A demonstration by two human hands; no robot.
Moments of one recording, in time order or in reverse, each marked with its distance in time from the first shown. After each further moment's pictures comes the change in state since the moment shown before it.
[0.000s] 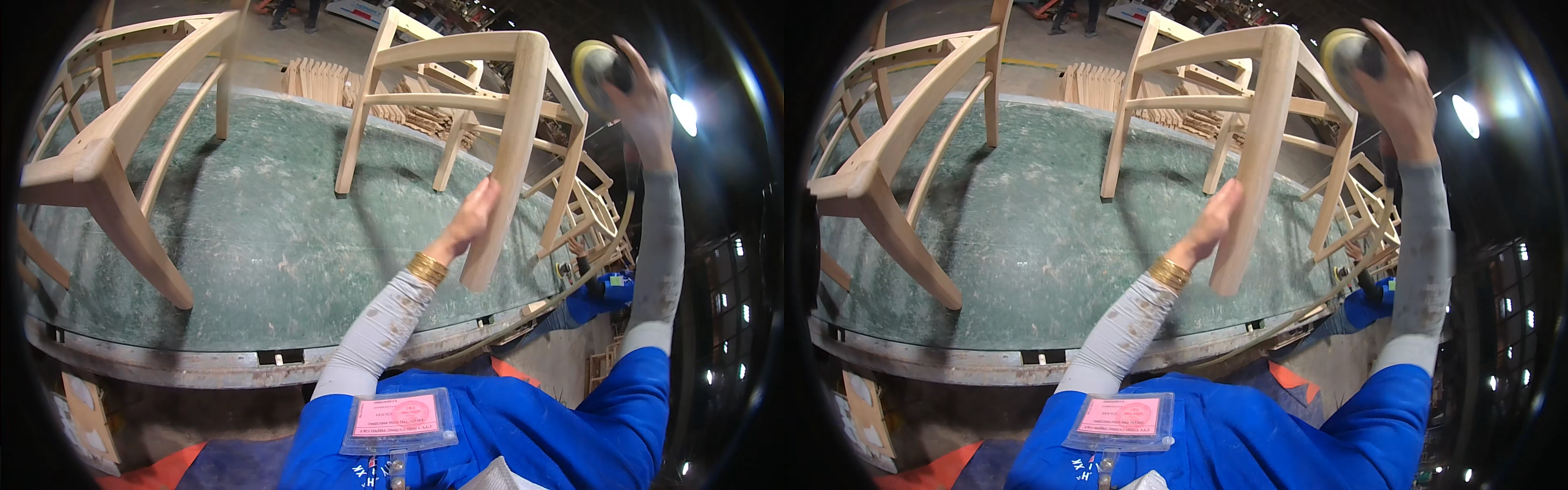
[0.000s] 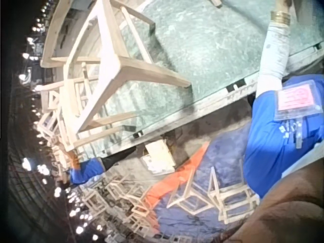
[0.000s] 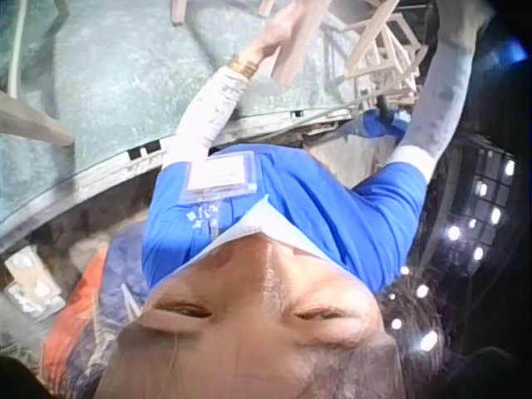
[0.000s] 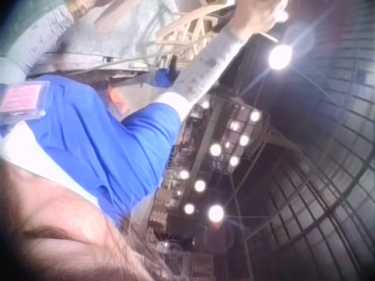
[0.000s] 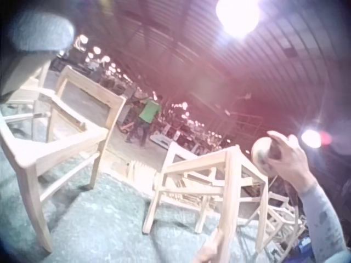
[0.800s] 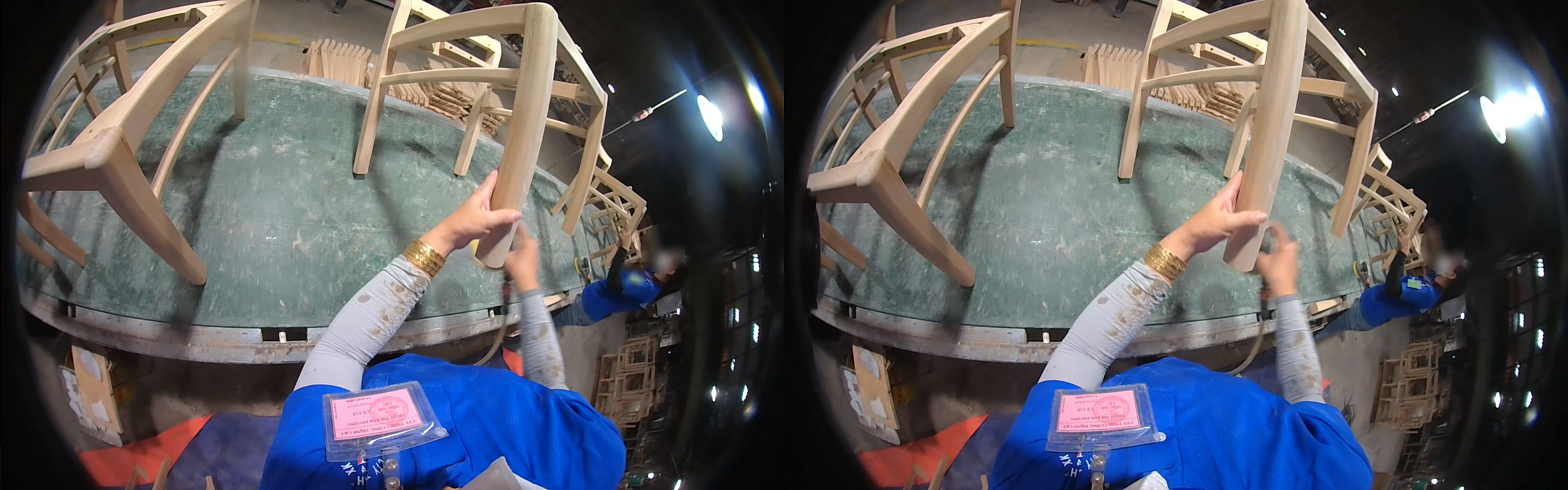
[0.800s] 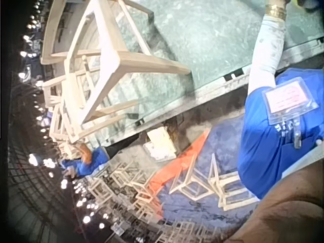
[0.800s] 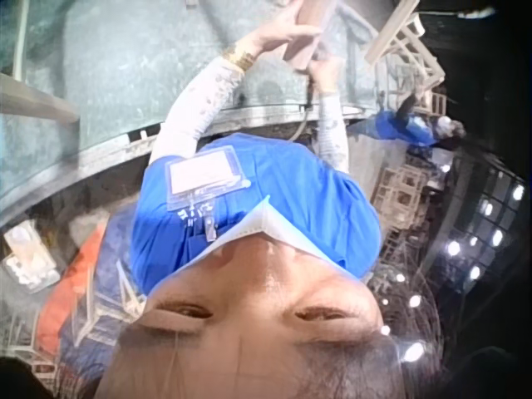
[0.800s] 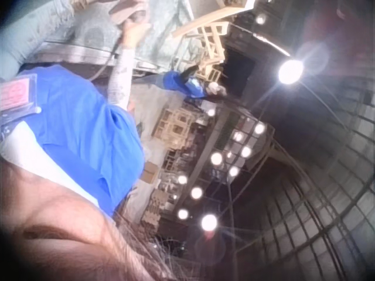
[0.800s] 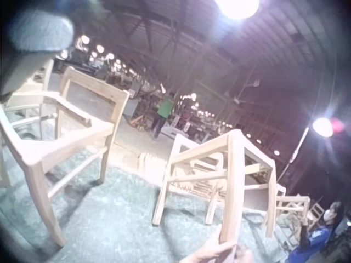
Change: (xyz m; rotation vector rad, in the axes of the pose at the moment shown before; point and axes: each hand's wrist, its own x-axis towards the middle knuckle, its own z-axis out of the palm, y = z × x) left_hand -0.019 0.002 -0.004 -0.035 -0.088 -0.107; right_hand -0.336 -0.034 0.174 0.635 -0.662 0.585
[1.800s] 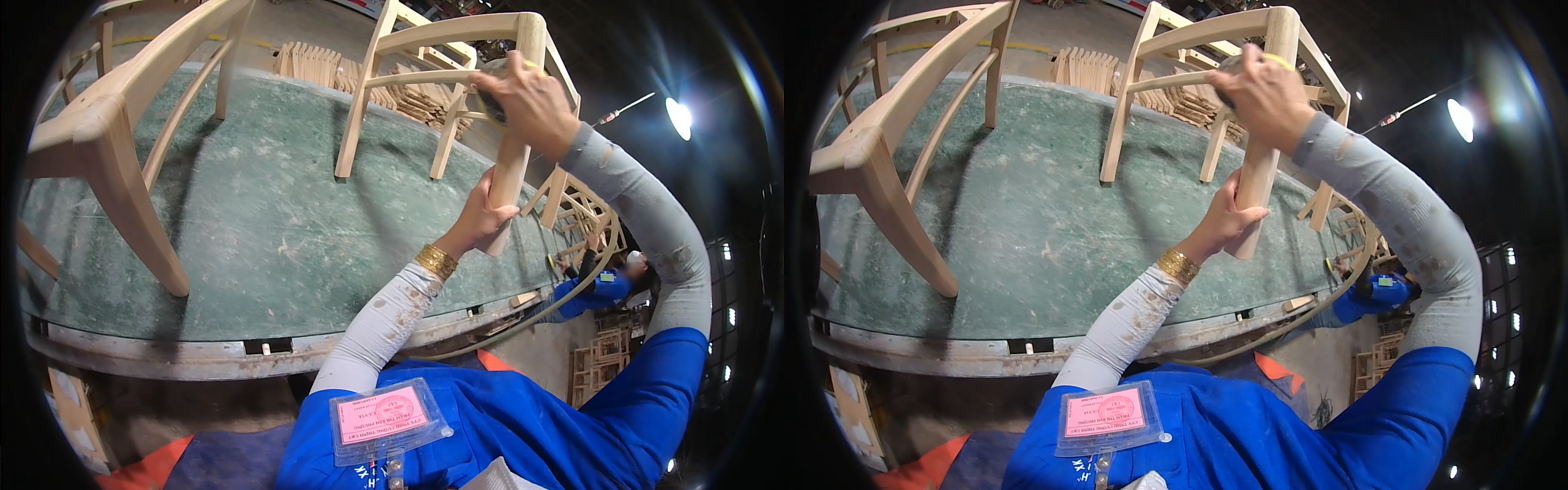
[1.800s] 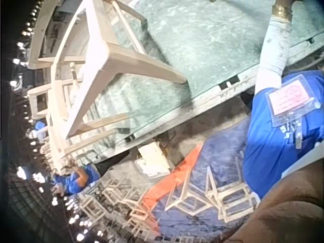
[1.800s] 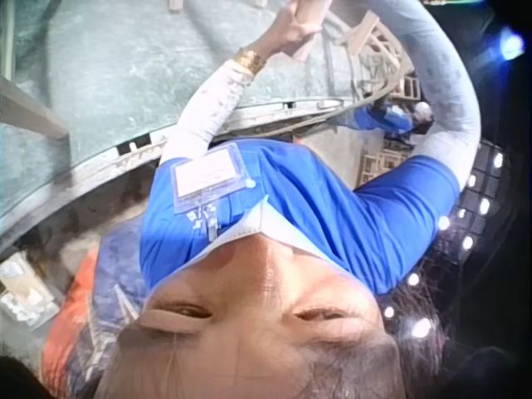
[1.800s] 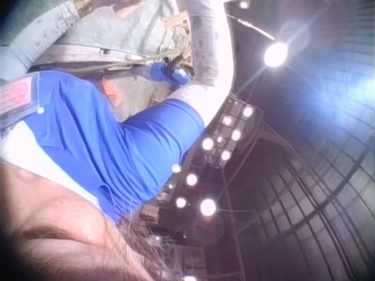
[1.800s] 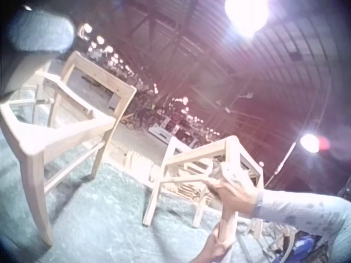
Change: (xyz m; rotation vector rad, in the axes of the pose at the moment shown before) left_hand 0.003 -0.002 0.011 0.203 0.175 0.232; right_hand 0.082 -0.307 -0.113 -1.262 0.192 -0.999
